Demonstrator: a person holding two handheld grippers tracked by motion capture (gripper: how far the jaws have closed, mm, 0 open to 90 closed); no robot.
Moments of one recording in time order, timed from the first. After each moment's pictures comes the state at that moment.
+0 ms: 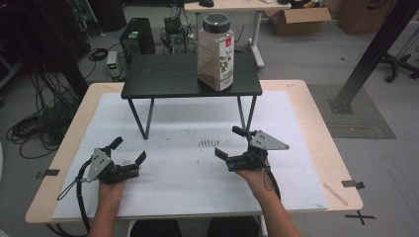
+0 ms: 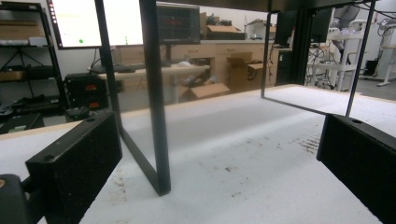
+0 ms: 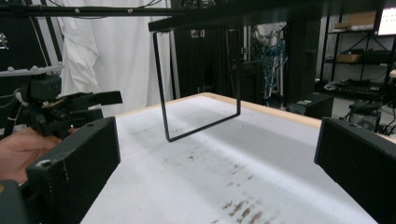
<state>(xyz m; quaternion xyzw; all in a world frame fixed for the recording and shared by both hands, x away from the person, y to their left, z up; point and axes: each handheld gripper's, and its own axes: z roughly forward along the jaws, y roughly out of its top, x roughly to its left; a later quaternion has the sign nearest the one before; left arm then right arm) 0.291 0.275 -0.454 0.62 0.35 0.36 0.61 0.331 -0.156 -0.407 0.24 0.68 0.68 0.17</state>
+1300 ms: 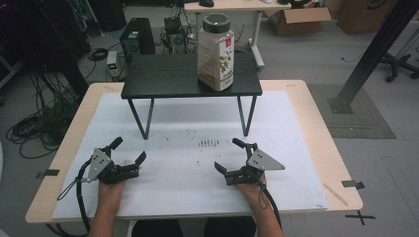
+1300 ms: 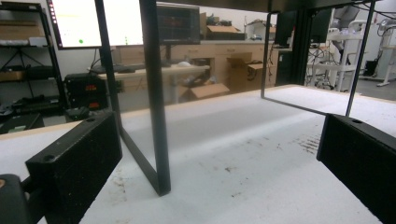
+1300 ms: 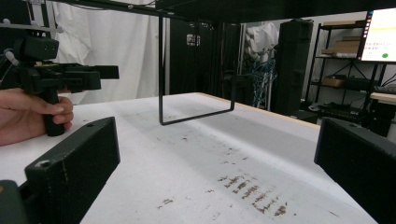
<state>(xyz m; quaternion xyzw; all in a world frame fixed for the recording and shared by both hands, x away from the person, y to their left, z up) 0.291 0.275 -0.454 0.62 0.35 0.36 0.61 0.312 -0.155 -0.455 0.21 0.67 0.68 0.23</state>
